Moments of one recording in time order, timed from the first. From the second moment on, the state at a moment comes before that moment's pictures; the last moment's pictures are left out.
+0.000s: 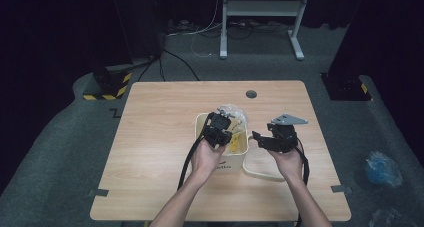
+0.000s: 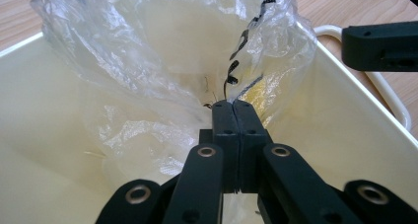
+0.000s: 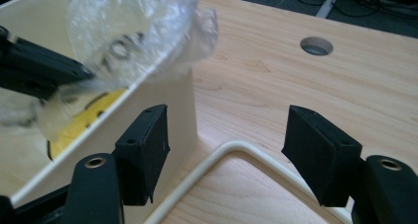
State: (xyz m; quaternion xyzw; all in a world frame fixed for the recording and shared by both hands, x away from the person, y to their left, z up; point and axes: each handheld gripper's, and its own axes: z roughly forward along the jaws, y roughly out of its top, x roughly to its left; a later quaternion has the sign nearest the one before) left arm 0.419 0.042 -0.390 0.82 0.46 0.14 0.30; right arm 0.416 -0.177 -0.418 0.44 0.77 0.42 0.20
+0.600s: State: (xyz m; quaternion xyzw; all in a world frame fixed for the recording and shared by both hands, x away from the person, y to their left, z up) left arm 0.413 0.065 -0.363 0.81 0.45 0.15 0.34; right arm 0.413 -0.196 -0.447 0.46 0.77 0.40 0.19
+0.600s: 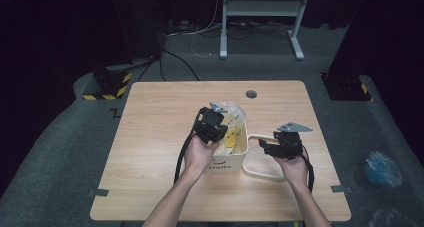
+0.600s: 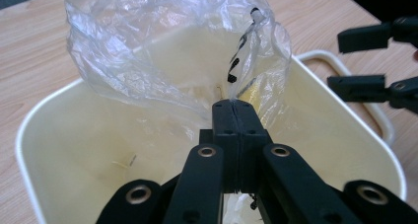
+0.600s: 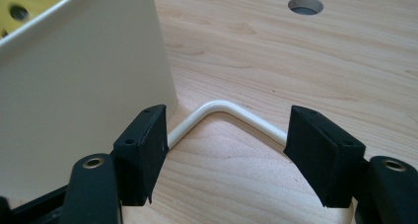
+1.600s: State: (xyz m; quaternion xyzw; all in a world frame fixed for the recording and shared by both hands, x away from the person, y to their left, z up) left arm 0.402 0.098 -0.321 0.79 0.43 0.15 0.40; right arm 0.406 -0.196 -0.443 0.43 0.78 0.42 0.18
